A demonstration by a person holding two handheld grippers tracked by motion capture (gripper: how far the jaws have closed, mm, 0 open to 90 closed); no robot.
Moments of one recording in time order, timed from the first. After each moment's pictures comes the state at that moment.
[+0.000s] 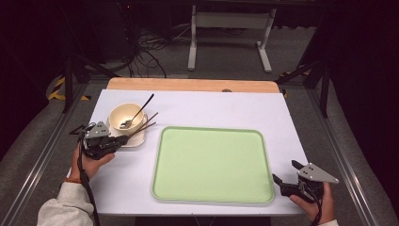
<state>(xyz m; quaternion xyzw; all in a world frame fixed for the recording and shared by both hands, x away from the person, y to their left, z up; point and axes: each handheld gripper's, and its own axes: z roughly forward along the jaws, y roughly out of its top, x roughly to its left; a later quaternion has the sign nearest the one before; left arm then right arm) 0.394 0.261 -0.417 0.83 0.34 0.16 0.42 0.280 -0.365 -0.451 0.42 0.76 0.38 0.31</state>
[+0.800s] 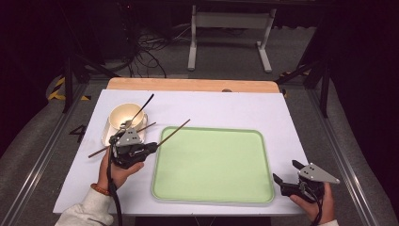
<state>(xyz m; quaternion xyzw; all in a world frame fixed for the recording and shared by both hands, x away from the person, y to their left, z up) 0.360 0.167 -0.394 0.84 0.30 0.13 0.43 0.279 -0.366 -0.449 0.42 0.76 0.39 0.31</state>
